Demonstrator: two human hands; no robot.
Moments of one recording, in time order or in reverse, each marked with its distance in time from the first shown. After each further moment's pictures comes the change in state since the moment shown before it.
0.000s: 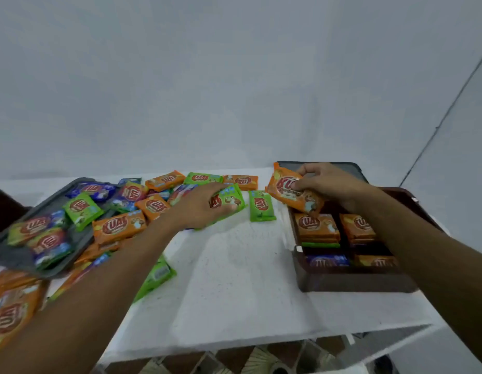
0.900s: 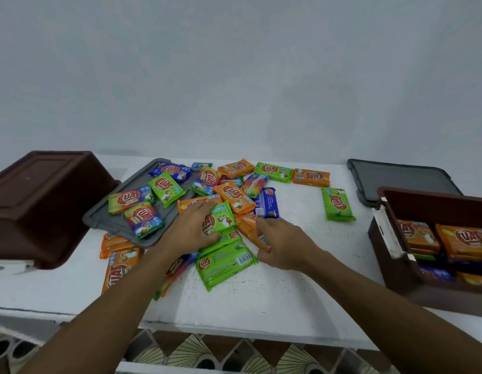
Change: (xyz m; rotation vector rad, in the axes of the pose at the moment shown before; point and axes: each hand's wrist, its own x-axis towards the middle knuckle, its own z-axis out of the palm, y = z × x) left_hand -0.123 -0.166 -0.024 0.174 0.113 -0.159; right_hand 0.033 0.010 0.261 -0.913 -0.154 -0.550
